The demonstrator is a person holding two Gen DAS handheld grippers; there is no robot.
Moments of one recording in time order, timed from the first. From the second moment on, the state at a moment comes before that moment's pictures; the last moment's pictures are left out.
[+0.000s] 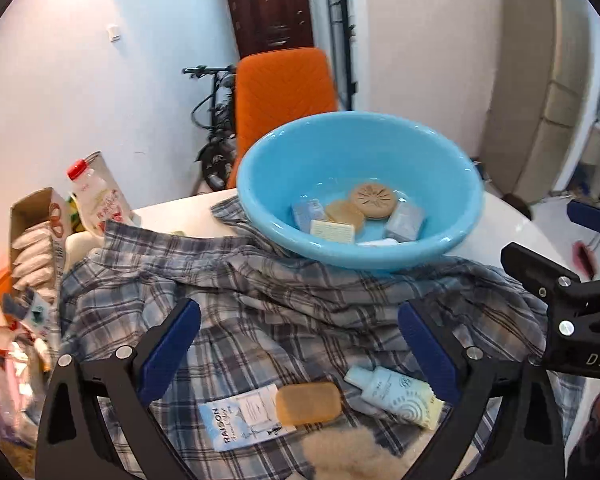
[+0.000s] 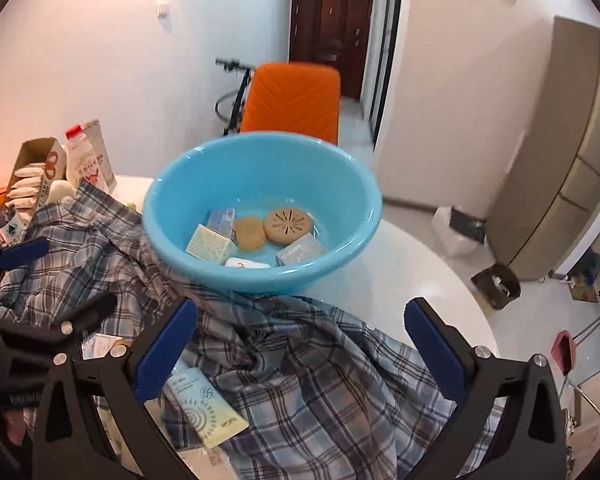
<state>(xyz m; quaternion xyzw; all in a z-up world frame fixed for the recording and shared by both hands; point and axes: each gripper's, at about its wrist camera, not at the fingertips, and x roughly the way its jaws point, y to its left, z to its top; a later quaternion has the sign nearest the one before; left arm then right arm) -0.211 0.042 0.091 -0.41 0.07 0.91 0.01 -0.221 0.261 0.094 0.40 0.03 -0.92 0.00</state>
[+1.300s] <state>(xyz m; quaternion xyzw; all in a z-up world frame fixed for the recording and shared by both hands) -0.245 0.065 0.053 -0.46 0.10 0.88 0.06 -0.242 0.303 0.077 0.44 0.05 -0.90 0.01</state>
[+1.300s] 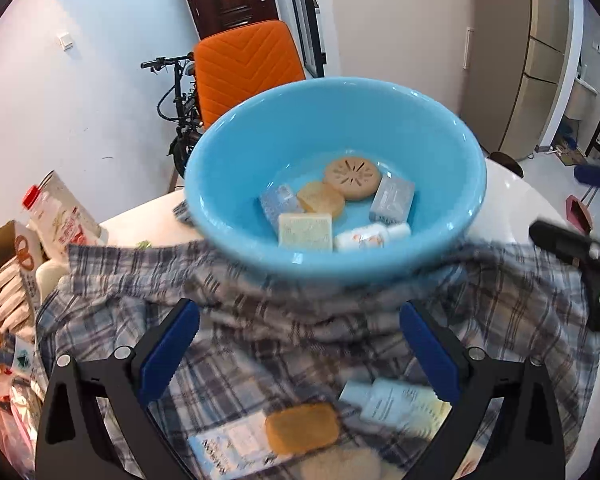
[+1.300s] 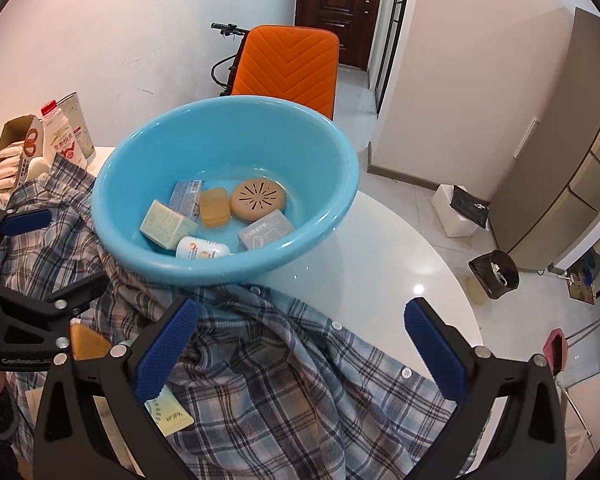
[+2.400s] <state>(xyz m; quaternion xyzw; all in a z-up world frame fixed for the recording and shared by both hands) -0.040 0.022 0.013 -0.45 0.01 0.89 0.05 -0.065 0.265 -0.014 0.46 -0.05 -0.89 0.04</state>
